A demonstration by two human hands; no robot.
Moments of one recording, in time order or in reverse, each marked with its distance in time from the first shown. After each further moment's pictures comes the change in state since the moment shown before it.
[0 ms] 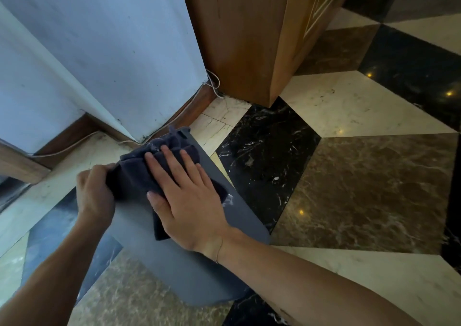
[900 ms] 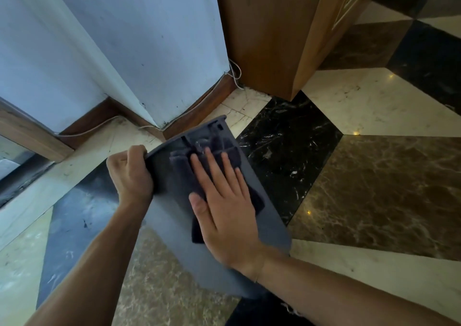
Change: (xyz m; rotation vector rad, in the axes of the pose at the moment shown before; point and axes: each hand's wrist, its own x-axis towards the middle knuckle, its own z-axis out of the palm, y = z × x) left_hand -0.012 -0.006 0.006 -0.040 0.143 0.140; right_hand -0.046 -0.011 -0.001 0.063 0.063 0.081
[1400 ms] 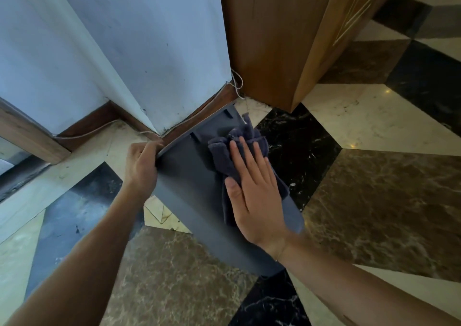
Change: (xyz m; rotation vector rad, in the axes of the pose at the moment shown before) left_hand 0.020 0.017 0.013 0.003 -0.341 0.024; right_hand 0.032 0.055 -0.024 -0.134 0.100 -0.050
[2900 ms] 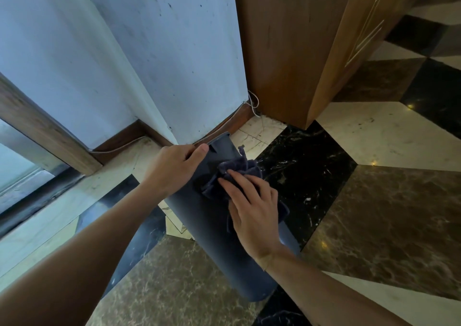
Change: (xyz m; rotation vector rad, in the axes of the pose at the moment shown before) left_hand 0.003 0.039 -0.016 0.712 -0.209 0.221; right_hand -0.006 -0.025 0.029 -0.097 0.271 -0.178
